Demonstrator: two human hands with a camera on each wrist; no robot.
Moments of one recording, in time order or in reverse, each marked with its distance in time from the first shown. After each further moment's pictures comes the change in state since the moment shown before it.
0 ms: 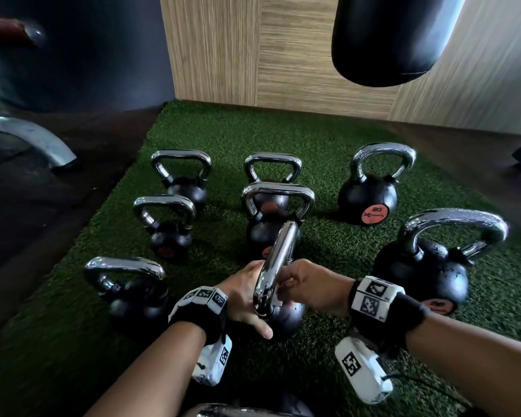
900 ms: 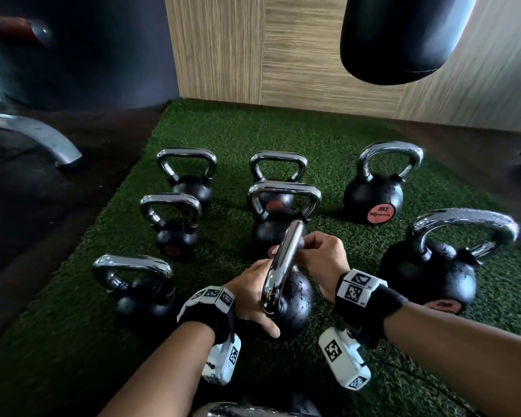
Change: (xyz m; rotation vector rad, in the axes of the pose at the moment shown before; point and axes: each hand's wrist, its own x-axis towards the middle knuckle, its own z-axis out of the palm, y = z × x) left_hand -0.004 0.001 0.006 -0.117 0.076 -0.056; right_hand 0.030 -0.004 -0.007 0.341 0.846 0.074
